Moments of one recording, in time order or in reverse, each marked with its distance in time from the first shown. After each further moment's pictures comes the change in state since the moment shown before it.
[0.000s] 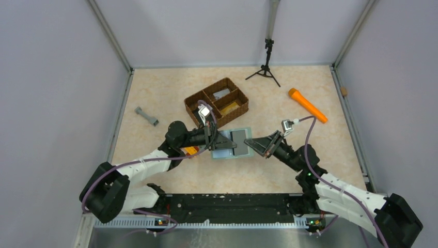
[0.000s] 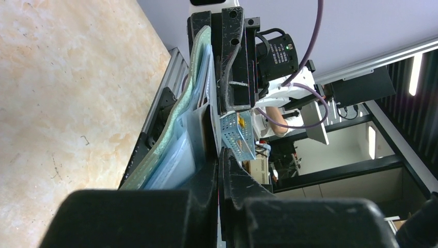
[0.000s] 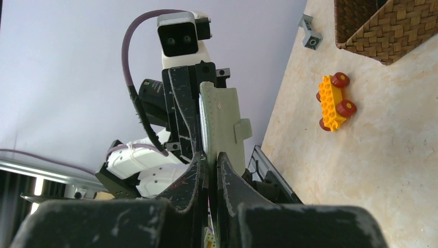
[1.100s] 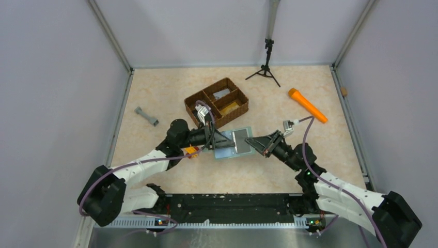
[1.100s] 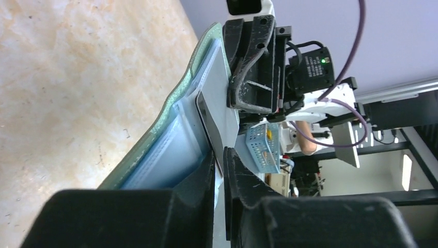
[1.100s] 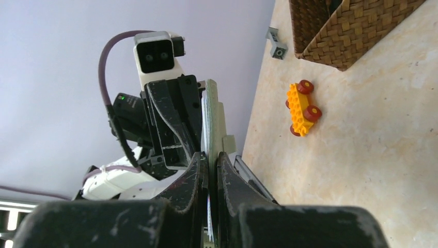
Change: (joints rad) left arm -0.005 -0.041 0.037 -0.269 -0.094 0.147; right arm -0.008 0.026 0.006 -0.084 0.060 -0.023
